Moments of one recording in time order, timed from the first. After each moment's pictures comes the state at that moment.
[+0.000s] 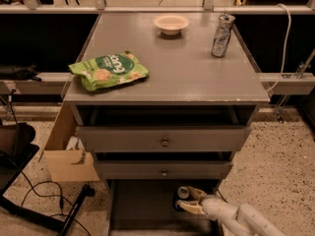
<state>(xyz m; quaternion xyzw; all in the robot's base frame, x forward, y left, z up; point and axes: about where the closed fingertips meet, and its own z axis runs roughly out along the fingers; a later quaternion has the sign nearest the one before) 0.511 -0.133 0.295 -0.31 0.67 0.42 0.53</state>
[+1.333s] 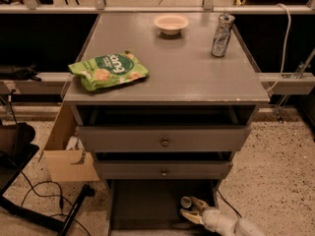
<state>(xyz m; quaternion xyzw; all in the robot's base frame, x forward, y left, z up) 0.502 -0.155 0.200 -0.30 0.72 0.34 0.53</state>
